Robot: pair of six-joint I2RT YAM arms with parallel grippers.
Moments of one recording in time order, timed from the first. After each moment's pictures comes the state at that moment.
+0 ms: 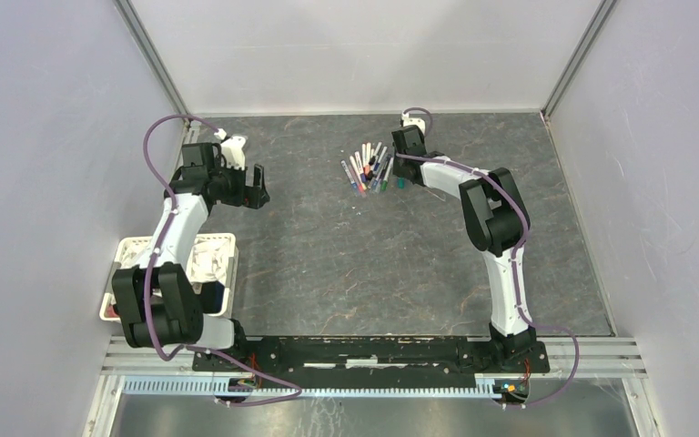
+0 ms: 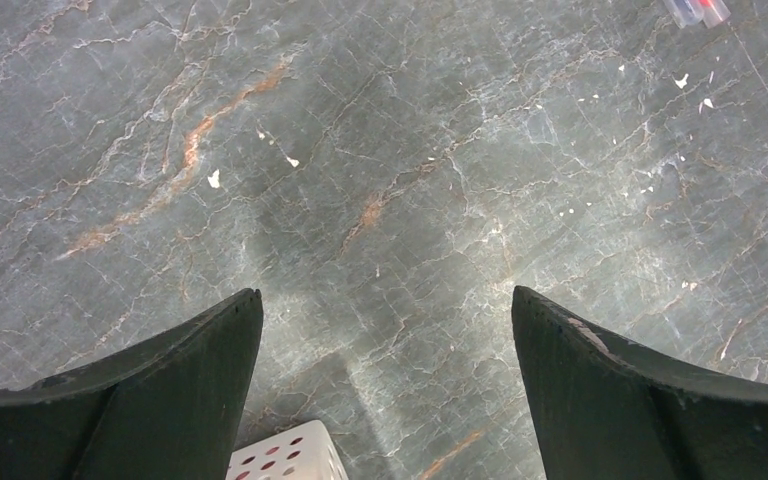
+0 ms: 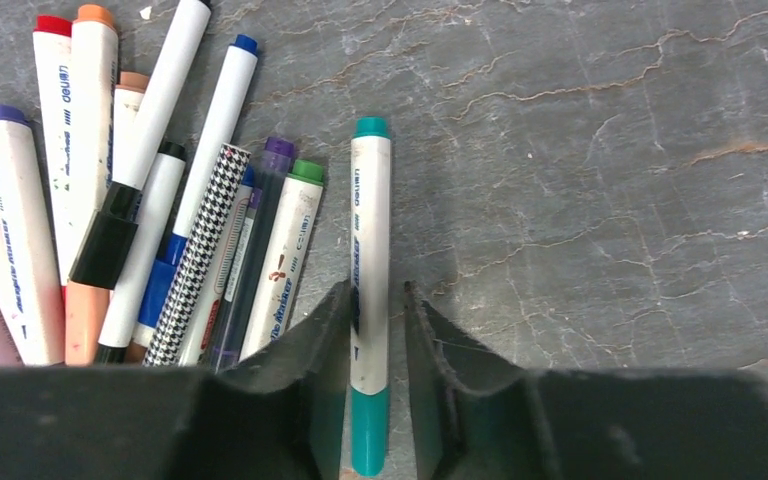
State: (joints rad) left arm 0.10 1.41 1.06 -0.49 0.38 0.23; right arm 0.42 2.24 1.59 -0.12 0.30 0.35
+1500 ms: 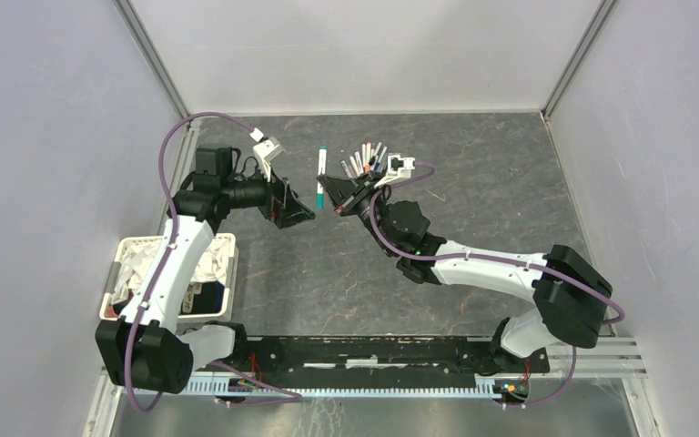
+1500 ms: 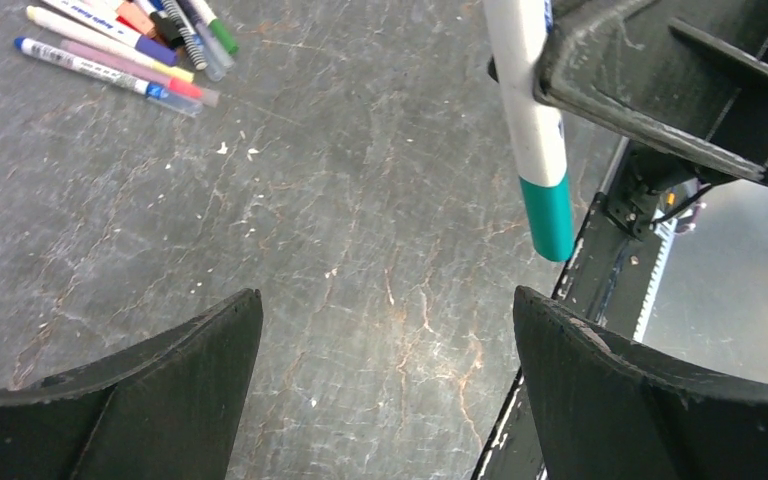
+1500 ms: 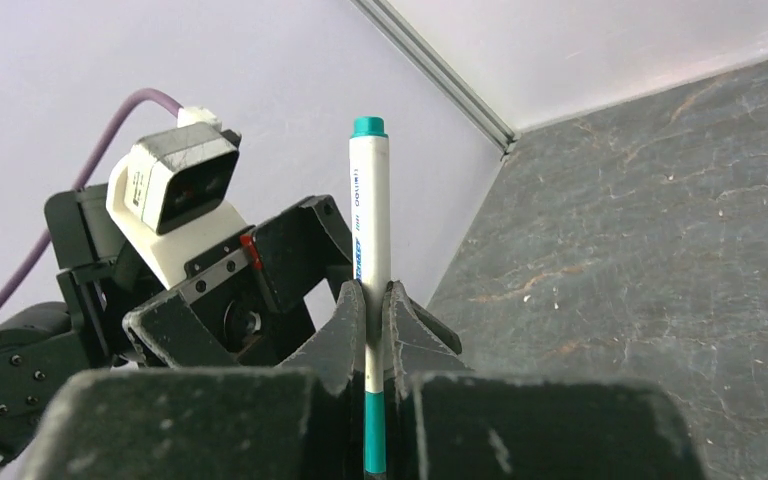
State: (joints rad) left arm -0.12 1.18 1.09 -0.60 0.90 0.20; right arm 1.01 1.49 0.90 0.82 0.40 0.74
